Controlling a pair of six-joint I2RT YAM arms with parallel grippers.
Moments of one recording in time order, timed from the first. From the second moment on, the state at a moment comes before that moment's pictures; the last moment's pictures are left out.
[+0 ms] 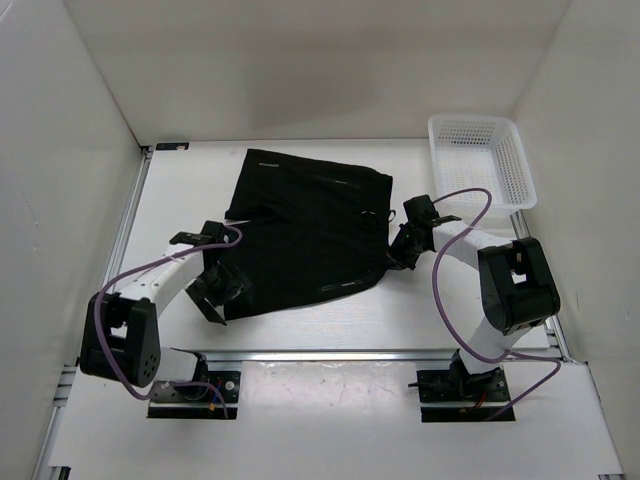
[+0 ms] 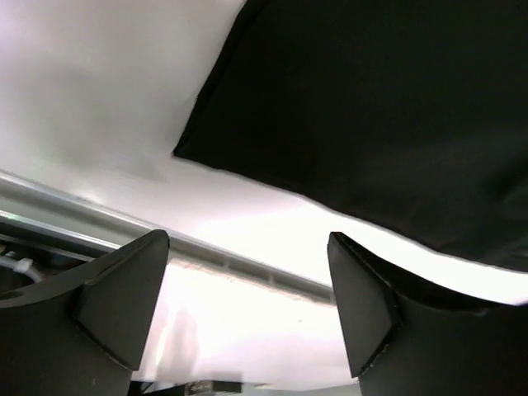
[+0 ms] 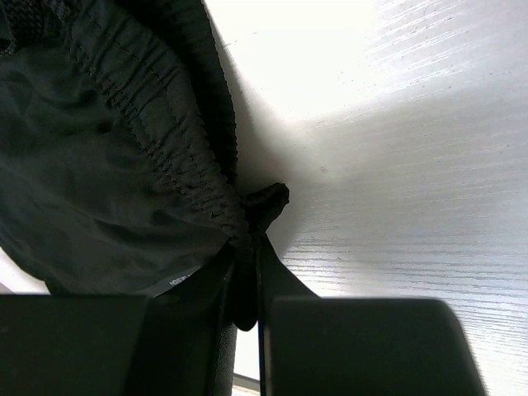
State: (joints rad) left arm -0.22 1.36 0.81 -1.01 0.07 -0.92; right arm 0.32 1.68 0.94 -0.43 -0.22 0.83
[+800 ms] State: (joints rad) left arm -0.22 1.50 0.82 -0.88 -0.02 -0.95; right arm 0.32 1.66 0.94 -0.47 -0.21 0.78
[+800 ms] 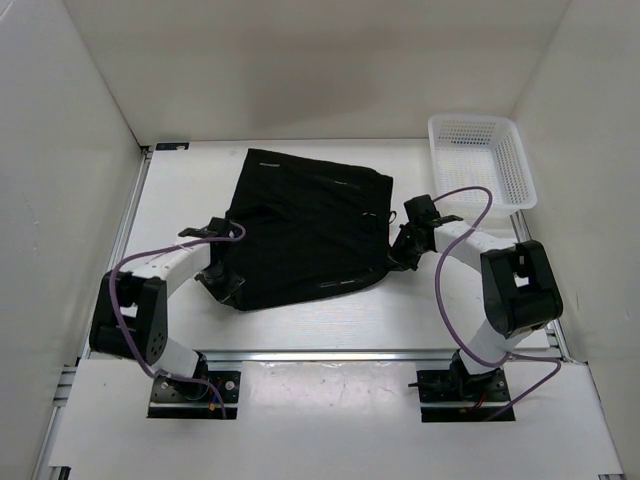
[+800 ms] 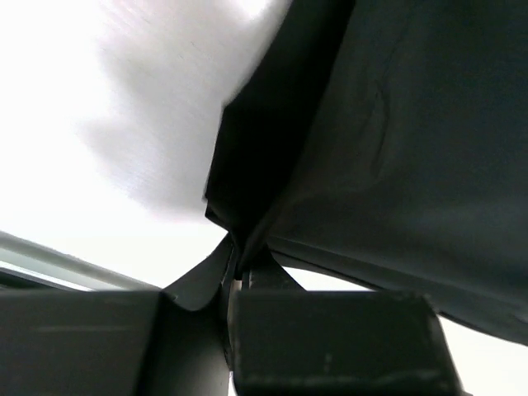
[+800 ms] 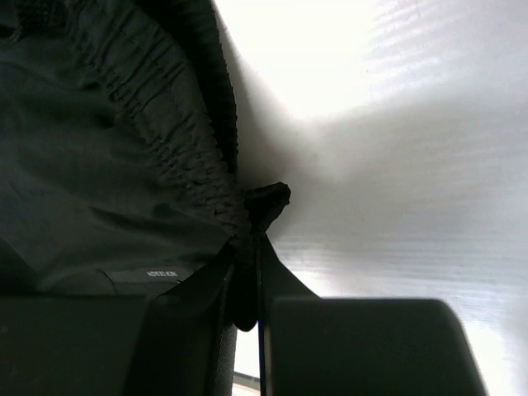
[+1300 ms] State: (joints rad) left arm -0.27 1.09 0.89 -1.09 -0.08 -0.96; right arm 0.36 1.25 0.71 -0.63 -0.19 0.73
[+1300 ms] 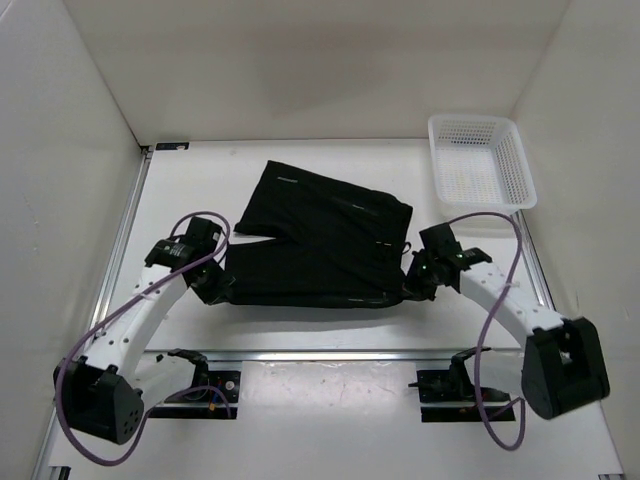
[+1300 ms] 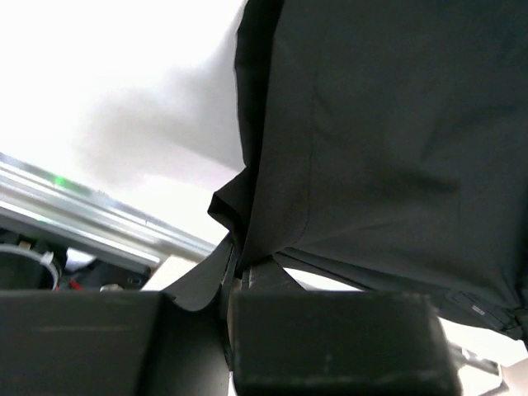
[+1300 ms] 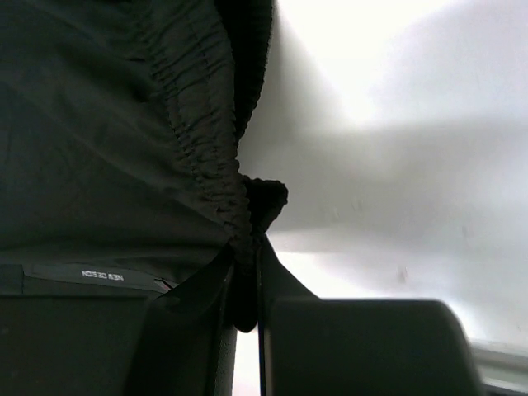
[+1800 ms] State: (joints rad) left arm -0.34 1.32 1.43 -1.18 -0.11 -0.89; right arm 0.37 0.99 0.74 -0.84 -0.10 0.78
